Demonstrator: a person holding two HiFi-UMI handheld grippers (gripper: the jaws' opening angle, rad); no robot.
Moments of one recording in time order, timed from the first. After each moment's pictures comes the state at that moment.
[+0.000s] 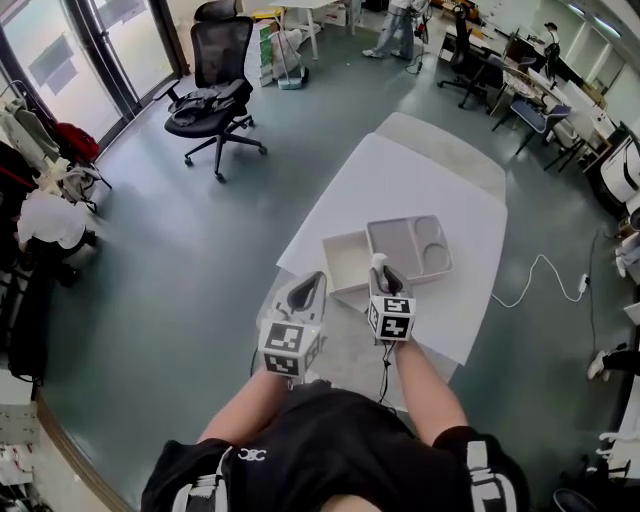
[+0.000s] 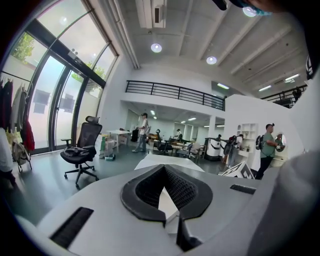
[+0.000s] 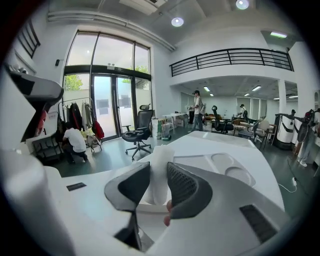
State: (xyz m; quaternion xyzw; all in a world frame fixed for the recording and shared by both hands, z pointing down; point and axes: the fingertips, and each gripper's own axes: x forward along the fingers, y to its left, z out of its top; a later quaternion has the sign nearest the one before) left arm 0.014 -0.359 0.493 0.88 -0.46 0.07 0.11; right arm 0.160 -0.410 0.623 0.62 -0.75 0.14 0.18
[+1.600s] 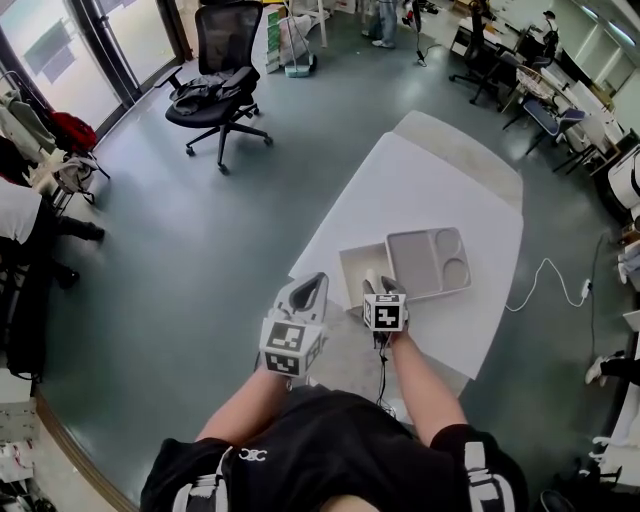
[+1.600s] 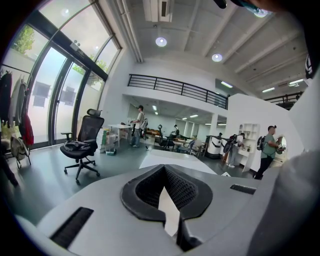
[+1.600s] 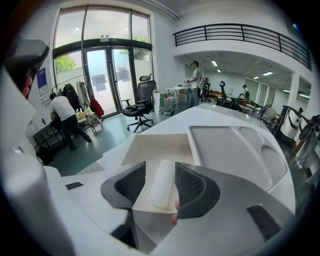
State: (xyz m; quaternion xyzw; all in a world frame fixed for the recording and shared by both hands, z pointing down) left arm -0.042 -0.435 0.526 0.87 -0.46 0.08 0.14; right arm 0.102 -0.473 0.729 0.57 -0.73 0.24 0.30
